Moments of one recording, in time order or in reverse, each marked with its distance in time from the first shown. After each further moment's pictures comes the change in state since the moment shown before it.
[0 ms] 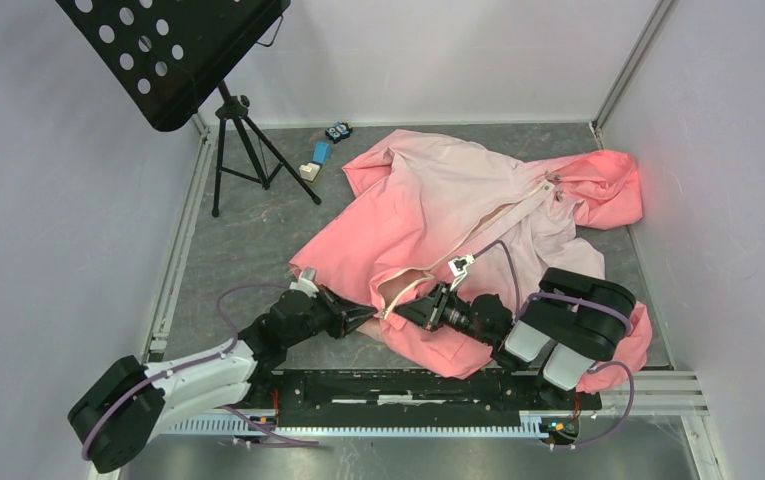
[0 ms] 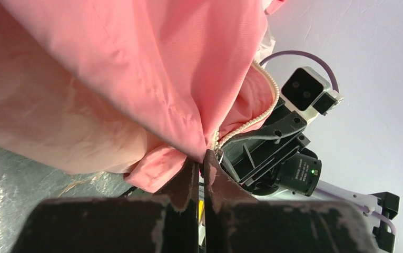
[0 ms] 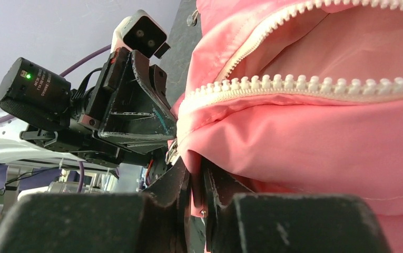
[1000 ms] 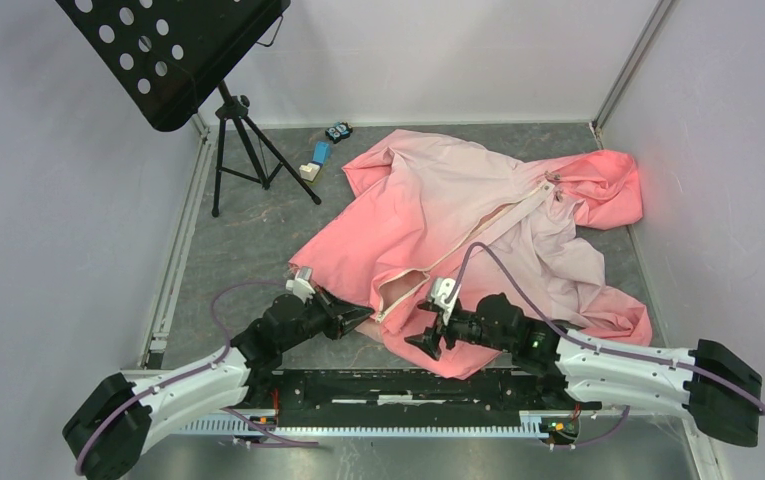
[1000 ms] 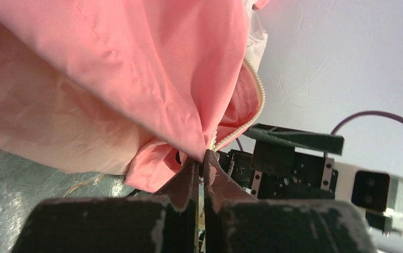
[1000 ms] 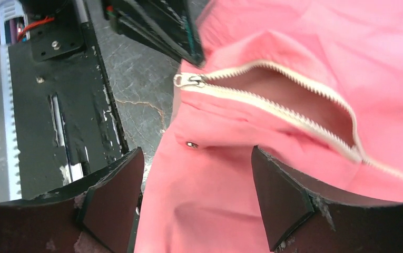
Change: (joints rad) left arm -0.007 -0.146 -0.040 -0.040 -0.026 0.084; right arm 0.138 -0.826 0.143 -1.174 -0.011 -0.954
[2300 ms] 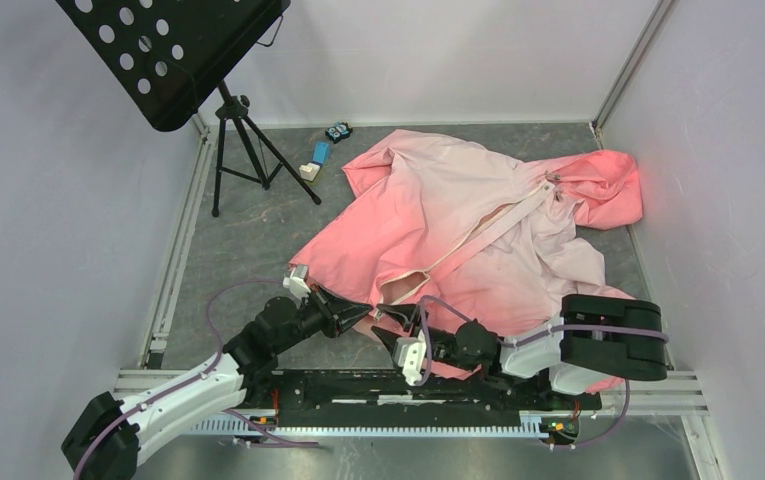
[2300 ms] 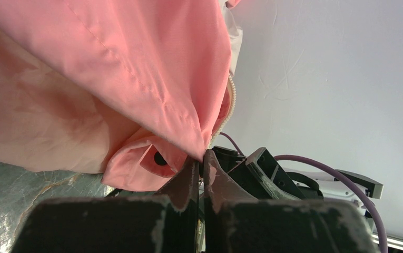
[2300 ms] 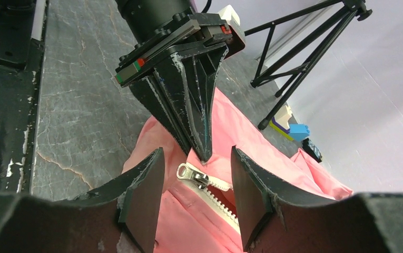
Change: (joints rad) left arm 0.000 -0.149 0.000 -0.061 0.000 -0.001; right arm 0.266 0.631 -0.037 1.019 0.167 -0.784
